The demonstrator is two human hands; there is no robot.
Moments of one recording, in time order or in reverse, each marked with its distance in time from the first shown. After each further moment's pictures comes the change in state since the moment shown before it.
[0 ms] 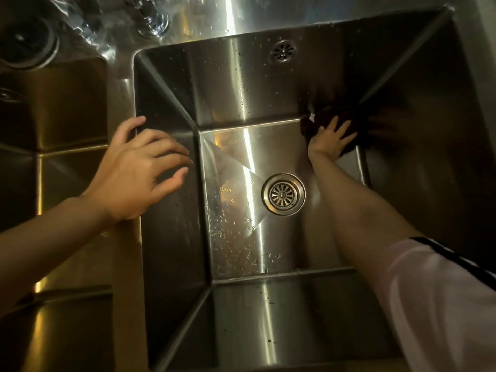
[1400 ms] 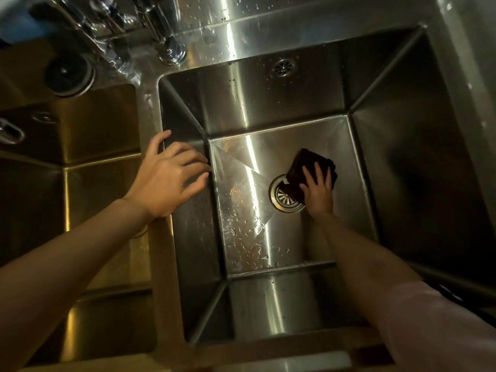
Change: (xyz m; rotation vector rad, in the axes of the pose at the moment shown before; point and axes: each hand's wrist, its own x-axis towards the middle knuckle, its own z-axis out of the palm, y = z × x) left_hand 0.000 0.006 -0.010 0.013 -0.040 0.004; right_hand -0.113 0.095 0.001 -0.225 -0.231 -0.476
